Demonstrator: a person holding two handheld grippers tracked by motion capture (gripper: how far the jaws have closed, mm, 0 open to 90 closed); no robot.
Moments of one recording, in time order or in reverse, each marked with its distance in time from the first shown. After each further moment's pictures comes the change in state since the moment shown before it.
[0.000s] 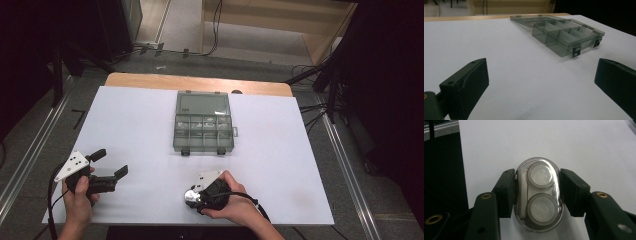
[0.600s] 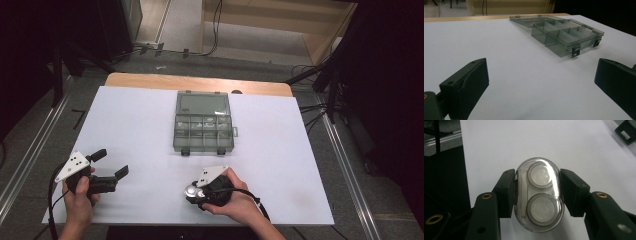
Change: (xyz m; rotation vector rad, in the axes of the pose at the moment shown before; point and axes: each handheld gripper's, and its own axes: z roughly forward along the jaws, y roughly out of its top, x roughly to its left) left arm -0.002 0.000 0.001 -0.002 -0.005 0.005; right arm -0.008 0.004 -0.013 -0.059 0.009 0.051
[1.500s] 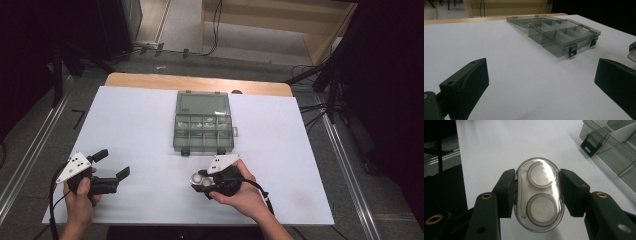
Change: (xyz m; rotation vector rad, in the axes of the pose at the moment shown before) left arm -0.003 0.000 0.000 -0.007 -0.012 0.016; right arm -0.020 0.006 -0.029 -0.084 -0.016 0.074
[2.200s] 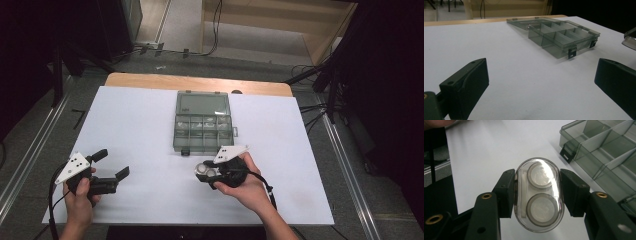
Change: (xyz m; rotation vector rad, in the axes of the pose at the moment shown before) left arm 0.000 0.000 -0.001 -0.009 0.000 0.001; right arm -0.016 0.008 -0.015 -0.038 -0.049 0.049
